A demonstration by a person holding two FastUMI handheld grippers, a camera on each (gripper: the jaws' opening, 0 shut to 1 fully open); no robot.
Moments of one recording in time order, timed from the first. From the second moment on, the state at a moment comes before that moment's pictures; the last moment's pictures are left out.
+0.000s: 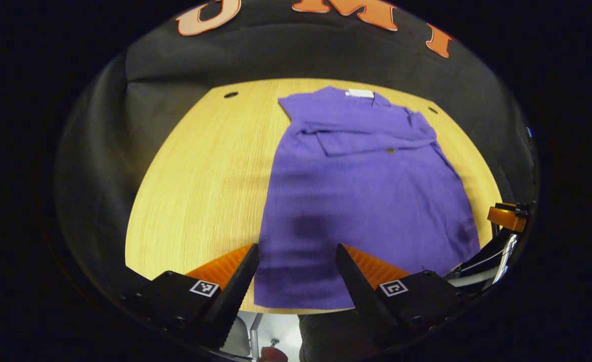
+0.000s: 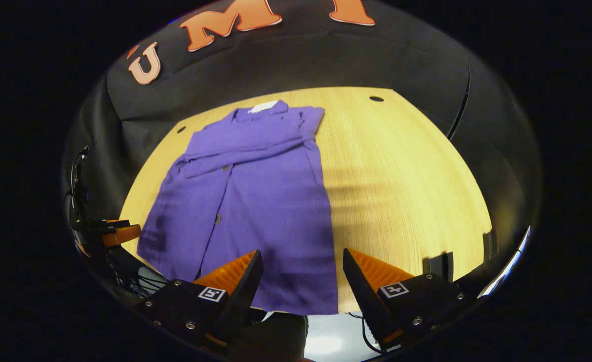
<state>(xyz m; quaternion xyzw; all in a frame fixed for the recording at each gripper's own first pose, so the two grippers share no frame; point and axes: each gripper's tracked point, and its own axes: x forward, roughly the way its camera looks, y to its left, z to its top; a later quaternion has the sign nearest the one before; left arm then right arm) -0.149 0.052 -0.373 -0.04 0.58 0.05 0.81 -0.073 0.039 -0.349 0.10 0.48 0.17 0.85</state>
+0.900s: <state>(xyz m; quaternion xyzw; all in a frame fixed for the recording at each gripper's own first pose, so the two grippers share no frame) -0.167 0.068 -0.397 -0.06 0.69 0.05 0.72 -0.130 0.037 -0.412 0.06 0.59 0.18 0.79</state>
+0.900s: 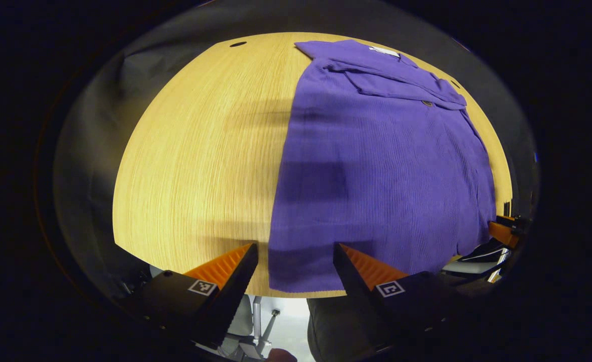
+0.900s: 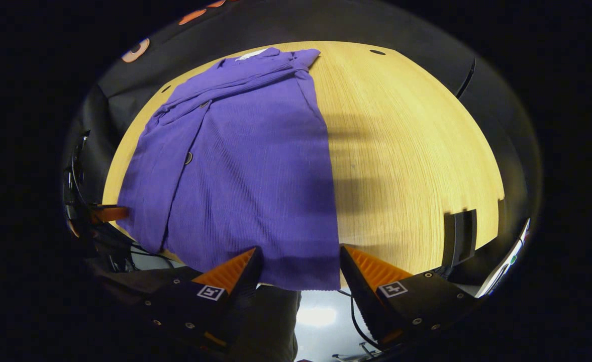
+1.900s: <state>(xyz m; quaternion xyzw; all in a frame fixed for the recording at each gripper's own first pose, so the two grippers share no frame) -0.155 0.045 -0.398 -0.12 0.75 -0.02 0.65 -0.138 0.063 -0.407 0.11 0.67 0.15 0.72</state>
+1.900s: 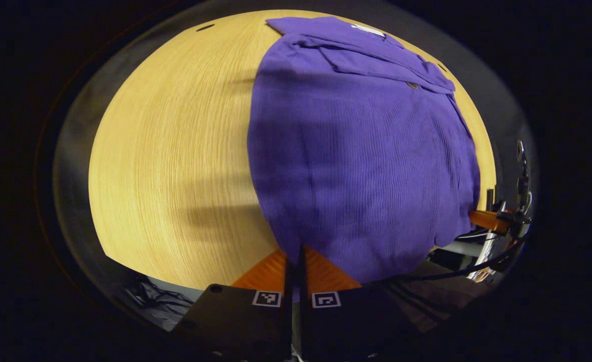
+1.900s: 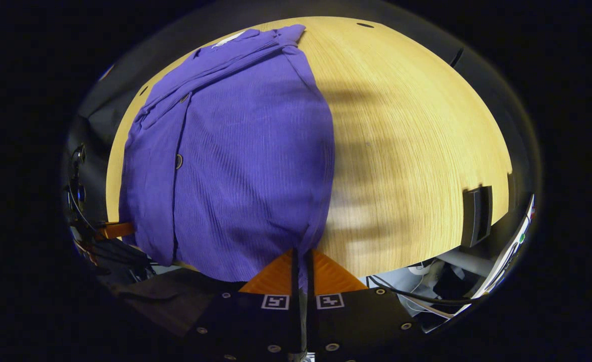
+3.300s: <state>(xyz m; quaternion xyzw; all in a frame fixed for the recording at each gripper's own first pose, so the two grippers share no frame) 0.093 0.074 -0.295 -0.01 0.64 -0.15 0.76 0.056 0.071 -0.232 0.20 0.55 0.14 0.80</state>
